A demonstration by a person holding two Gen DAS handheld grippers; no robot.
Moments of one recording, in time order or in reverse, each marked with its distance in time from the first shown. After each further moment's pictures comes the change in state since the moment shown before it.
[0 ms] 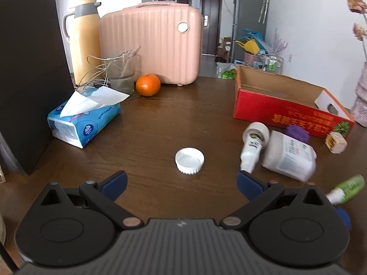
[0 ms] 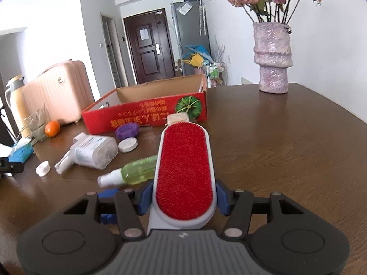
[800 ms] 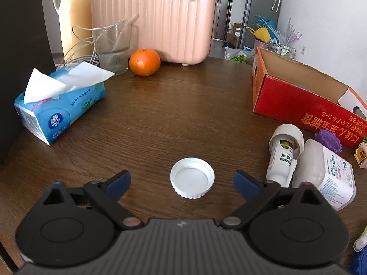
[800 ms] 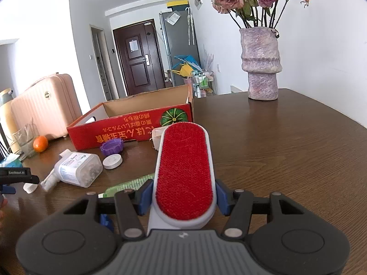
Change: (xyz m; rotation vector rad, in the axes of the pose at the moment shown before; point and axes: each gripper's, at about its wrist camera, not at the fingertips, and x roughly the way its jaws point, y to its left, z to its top) left arm 0.091 0.000 0.015 -0.061 0.098 0.006; right arm 0.016 -0.009 0.002 0.023 -0.050 -0.042
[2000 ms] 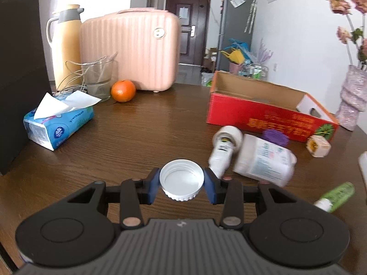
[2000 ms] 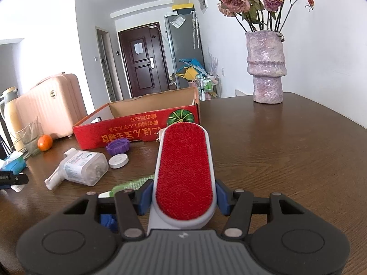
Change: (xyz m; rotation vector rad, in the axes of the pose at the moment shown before) left arm -0.088 -0.031 -0.041 0.074 -0.166 -0.102; right arm -0.004 0.006 -0.004 -0.019 -0.020 0.029
